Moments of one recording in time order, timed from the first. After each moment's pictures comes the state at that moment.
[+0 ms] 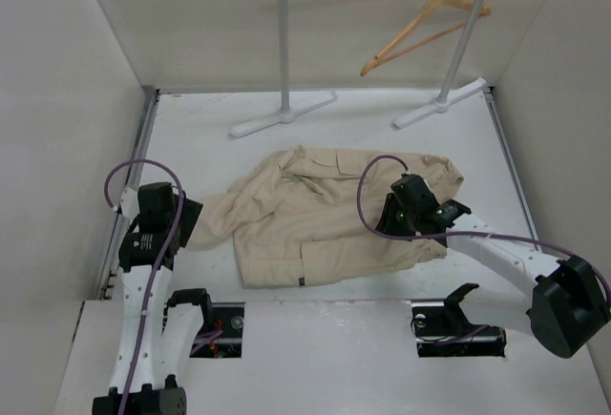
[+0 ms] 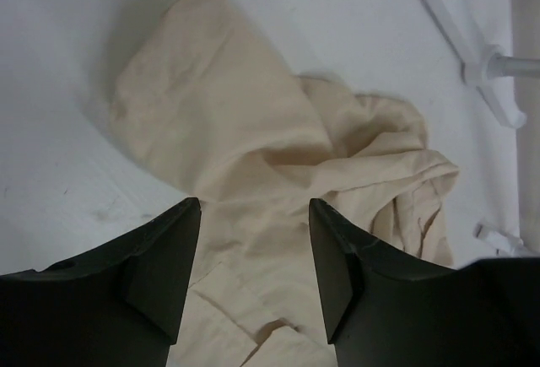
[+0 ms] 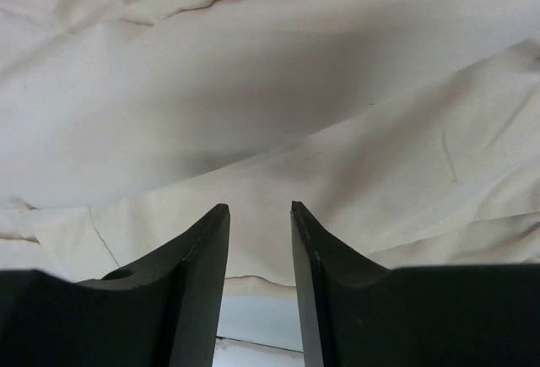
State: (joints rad) left arm 0.07 0.71 0.80 -0.88 -0.15 -1.03; right arm 0.57 1.16 0.67 -0.51 0.07 0.78
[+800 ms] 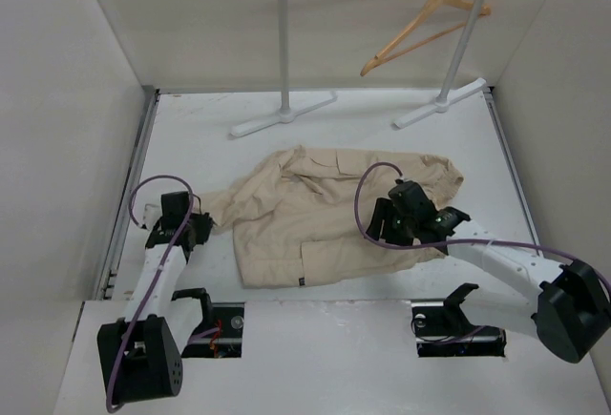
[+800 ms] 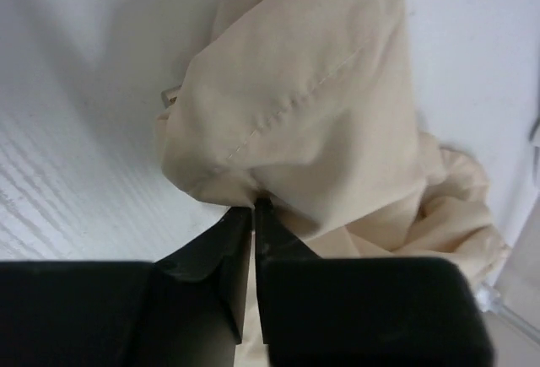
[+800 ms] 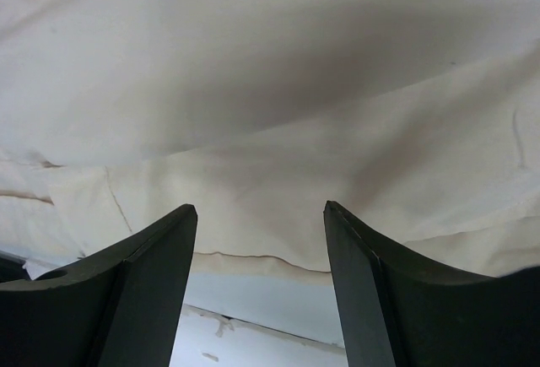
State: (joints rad) left arm 0.10 0.93 0.41 -0.42 -0.09 -1.26; right arm 0.63 1.12 0.64 -0.48 0.02 0.79
